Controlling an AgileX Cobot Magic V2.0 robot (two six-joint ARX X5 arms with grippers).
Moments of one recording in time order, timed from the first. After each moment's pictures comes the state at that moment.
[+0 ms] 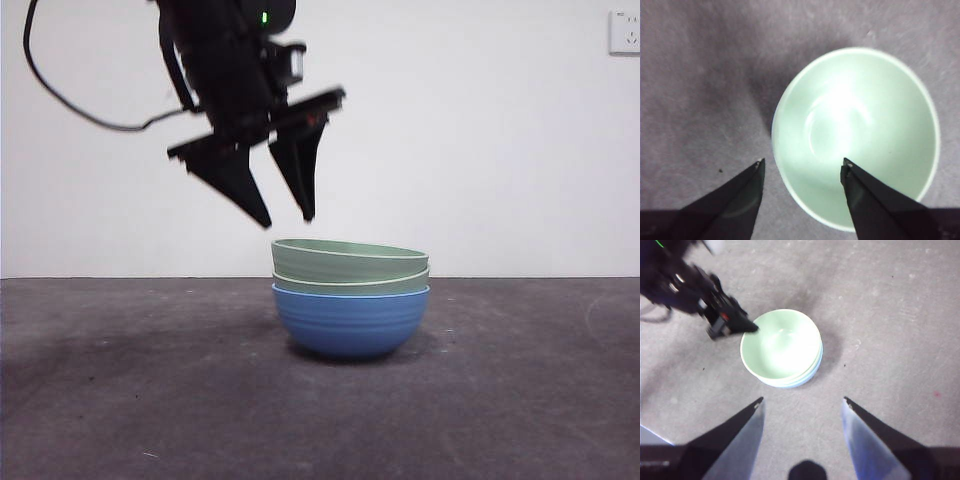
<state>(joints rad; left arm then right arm) -0.59 1.83 1.59 -0.82 0.08 -0.15 0.48 0.91 1.19 -0.94 -0.07 0.14</state>
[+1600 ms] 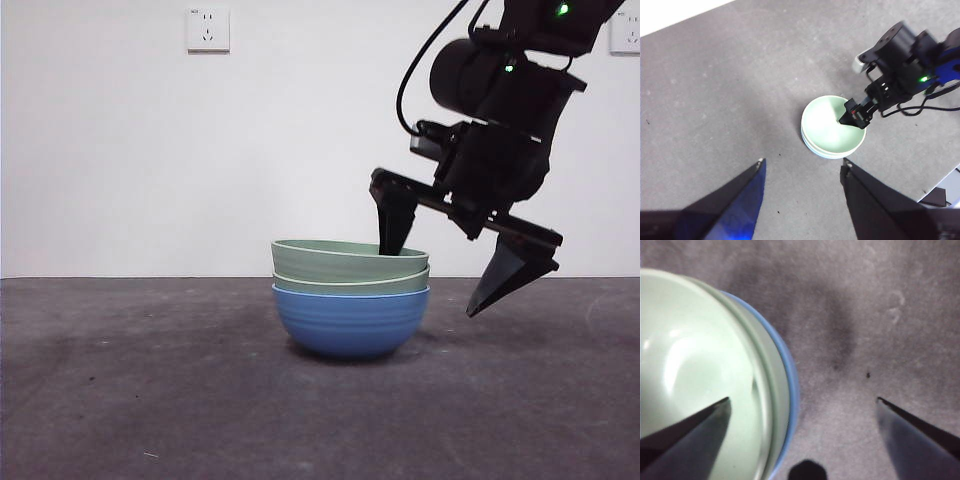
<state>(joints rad) -0.59 1.29 1.93 -1.34 -0.02 -0.04 0.43 1.78 1.19 -0.49 -0.18 0.29</state>
